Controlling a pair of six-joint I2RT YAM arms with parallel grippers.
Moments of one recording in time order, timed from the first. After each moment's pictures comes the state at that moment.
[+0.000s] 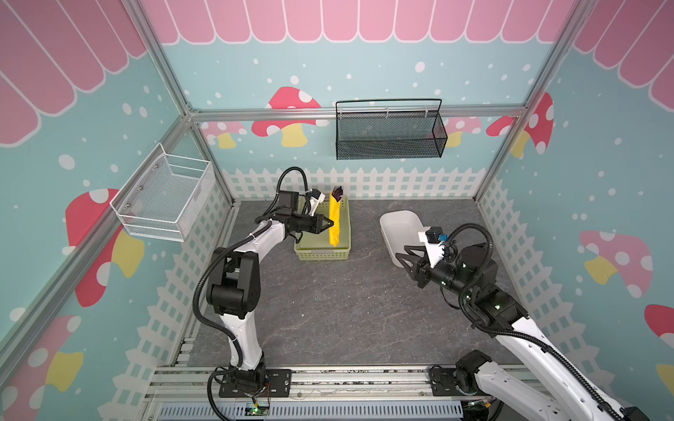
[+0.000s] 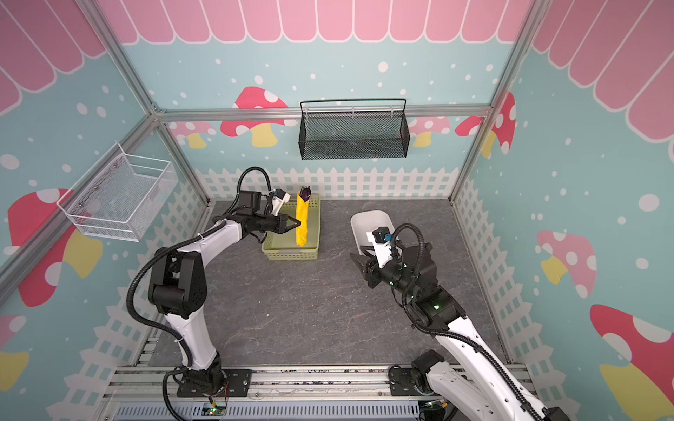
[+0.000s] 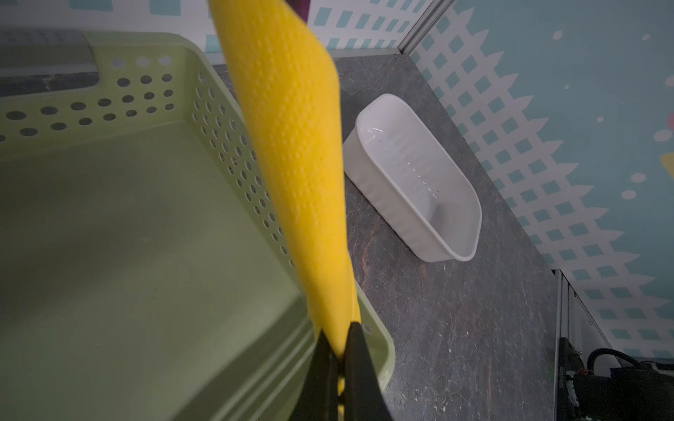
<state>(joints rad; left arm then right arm) -0.16 1.98 1.51 -0.29 0.78 -0.07 0.49 0.81 0.79 -0.20 -0.30 0.07</state>
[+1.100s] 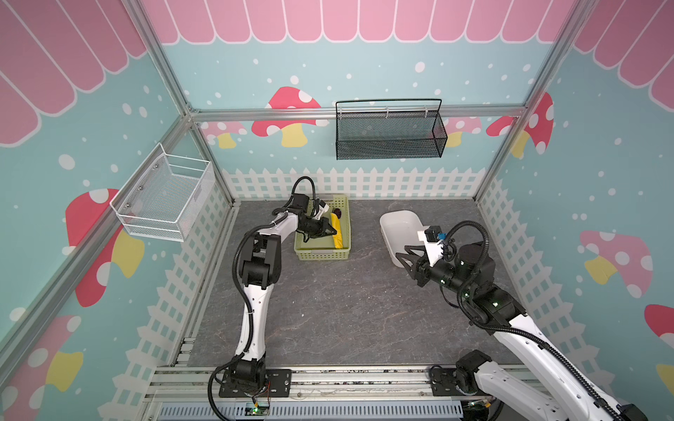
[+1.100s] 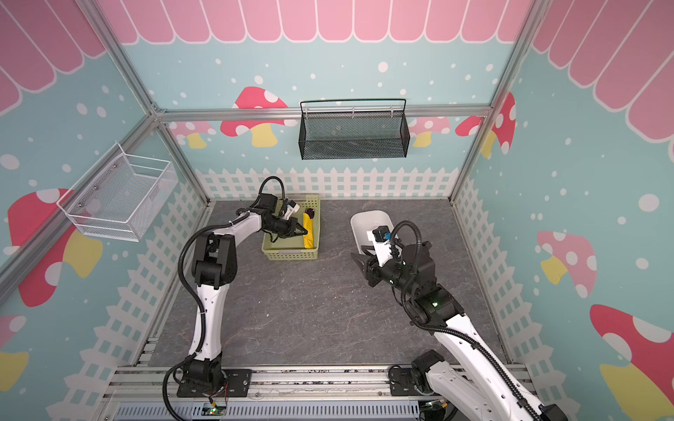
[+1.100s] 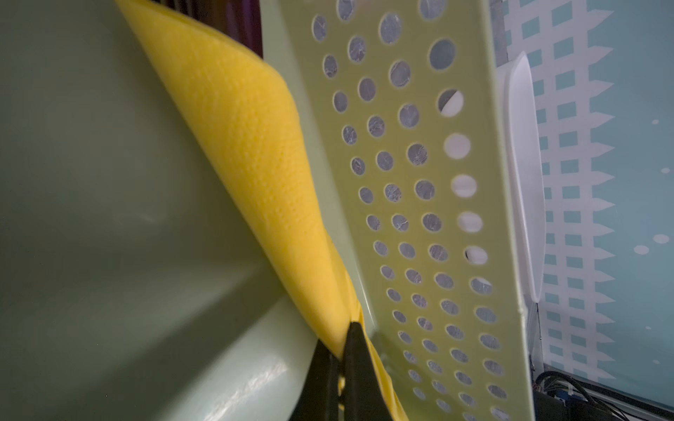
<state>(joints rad) -0.15 2.45 1.96 -0.60 0.82 -0.16 0.47 0.83 0.79 -0.20 -0.31 0.08</state>
